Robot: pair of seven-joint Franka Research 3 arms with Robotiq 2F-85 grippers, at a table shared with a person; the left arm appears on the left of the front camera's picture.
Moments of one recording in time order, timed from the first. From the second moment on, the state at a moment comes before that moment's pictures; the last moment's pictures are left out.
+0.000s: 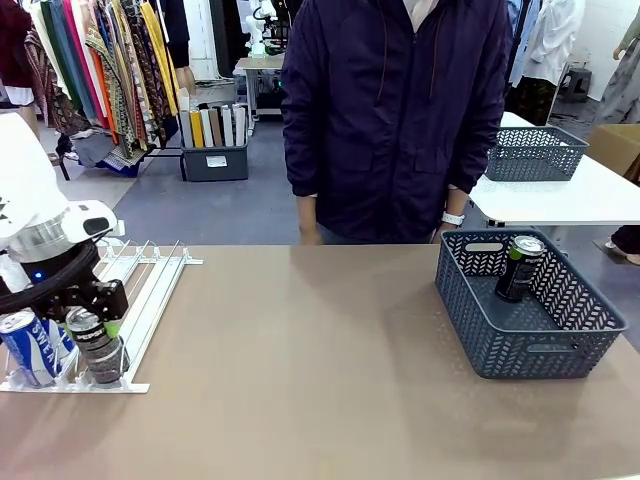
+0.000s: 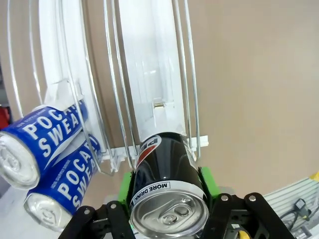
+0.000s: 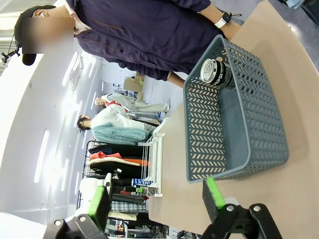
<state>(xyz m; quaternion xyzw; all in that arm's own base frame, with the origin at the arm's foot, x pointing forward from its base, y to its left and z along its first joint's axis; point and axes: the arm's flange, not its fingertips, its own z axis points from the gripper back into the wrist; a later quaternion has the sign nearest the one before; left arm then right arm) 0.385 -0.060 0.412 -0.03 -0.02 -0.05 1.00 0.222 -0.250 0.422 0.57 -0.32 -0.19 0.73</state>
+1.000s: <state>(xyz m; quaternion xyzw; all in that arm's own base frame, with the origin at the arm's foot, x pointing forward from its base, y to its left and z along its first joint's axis) 0.342 -0.064 0.613 0.01 -0.16 -0.04 0.99 0.222 -0.250 0.422 0.57 -0.32 -0.19 0.73</state>
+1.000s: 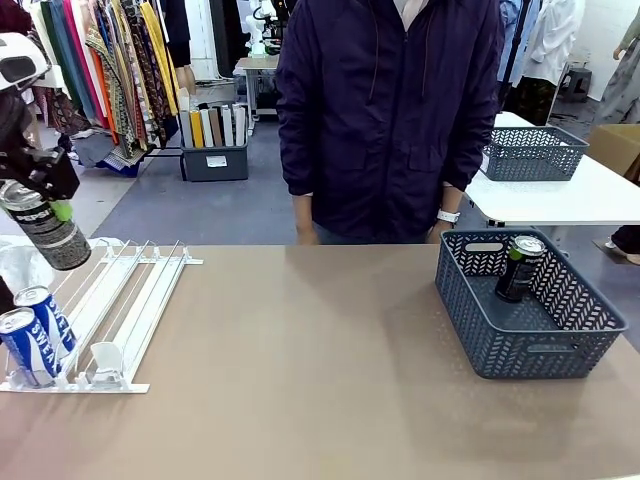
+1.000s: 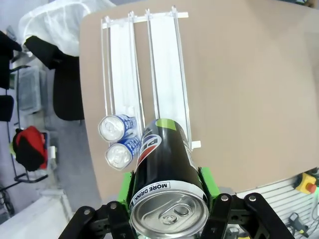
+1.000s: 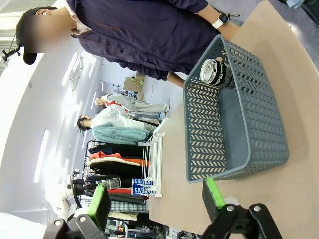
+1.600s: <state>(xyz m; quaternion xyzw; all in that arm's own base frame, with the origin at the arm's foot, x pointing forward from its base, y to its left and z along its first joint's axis) 0.365 -0.136 0.584 0.00 -0.16 -0.11 0.98 0.222 -0.250 0.422 0.57 -0.32 -0.19 0.73</state>
